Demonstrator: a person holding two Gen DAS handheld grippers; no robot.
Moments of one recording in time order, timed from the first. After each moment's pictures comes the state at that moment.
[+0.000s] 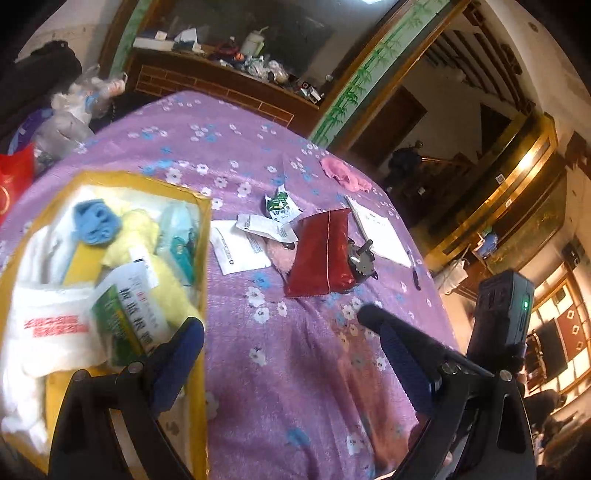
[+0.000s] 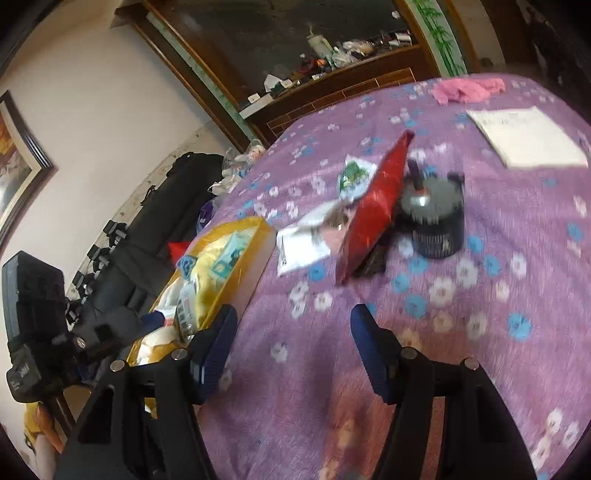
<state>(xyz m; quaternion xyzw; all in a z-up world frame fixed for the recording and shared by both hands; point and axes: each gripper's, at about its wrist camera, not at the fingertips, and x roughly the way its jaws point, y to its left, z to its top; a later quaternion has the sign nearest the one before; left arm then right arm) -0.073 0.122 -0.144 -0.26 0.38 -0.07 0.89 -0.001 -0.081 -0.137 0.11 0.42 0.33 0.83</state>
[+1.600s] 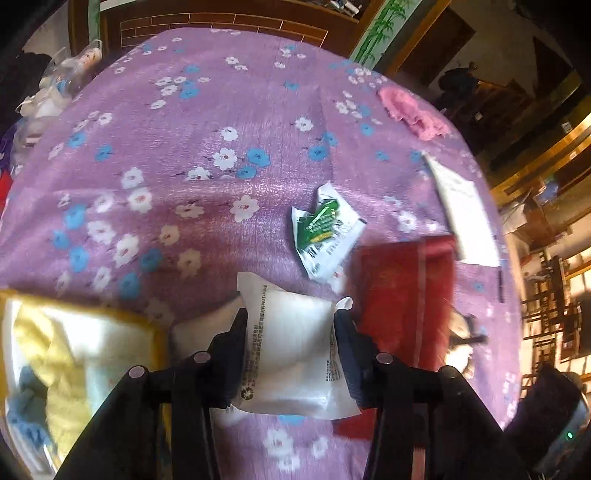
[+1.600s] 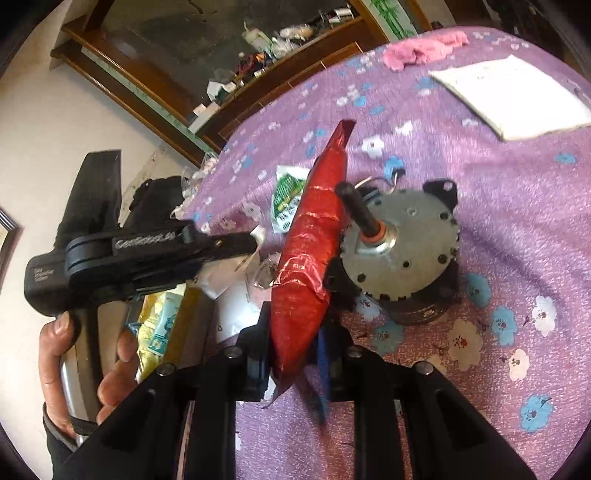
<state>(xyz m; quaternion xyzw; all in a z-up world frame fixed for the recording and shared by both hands) 0.134 0.118 -0.179 -0.18 0.55 -0.03 0.82 0.074 -0.082 -0.182 0.20 0.46 0.28 0.82</state>
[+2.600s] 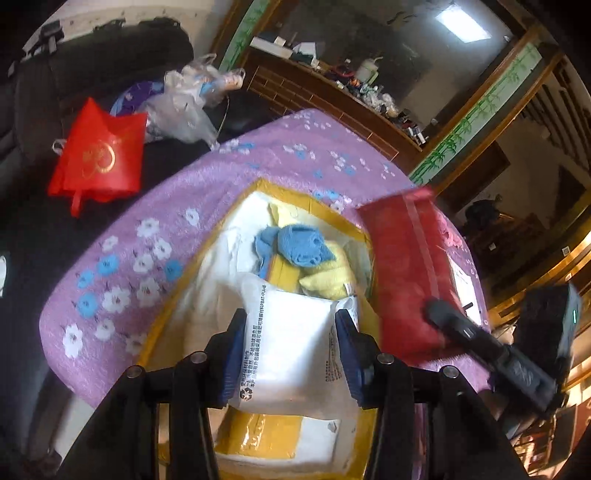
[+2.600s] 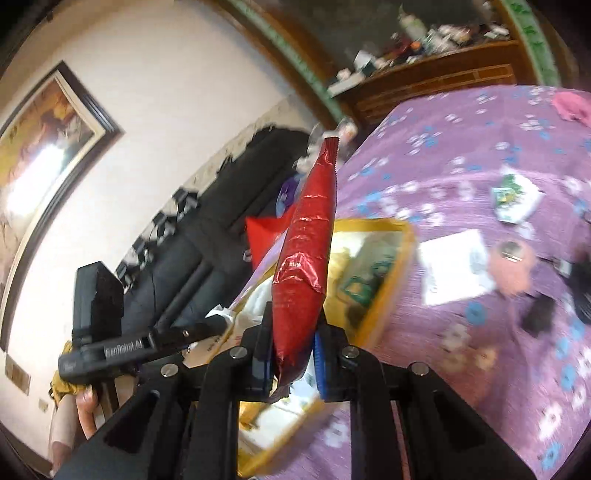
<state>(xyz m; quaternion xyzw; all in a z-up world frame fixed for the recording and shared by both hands) -0.138 0.249 -0.155 -0.31 0.37 0.10 0.87 -0.006 0.055 -0.121 0.10 0.44 0.49 0.74</state>
